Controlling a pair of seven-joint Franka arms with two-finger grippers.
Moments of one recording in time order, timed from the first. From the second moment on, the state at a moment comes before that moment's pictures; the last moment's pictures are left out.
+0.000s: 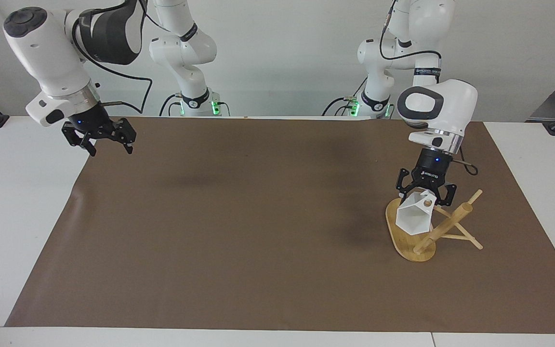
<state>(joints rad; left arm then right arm) -0.18 0.04 -0.05 -2.21 -1.12 2.96 1.33 0.10 0.00 -0.21 -1.73 -0.01 1.76 -0.20</state>
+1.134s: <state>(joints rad) -0.19 0.06 -0.05 -2.22 -1.12 3.04 1.14 -0.04 -0.05 -0.03 -1.76 -0.01 1.71 -0.19</state>
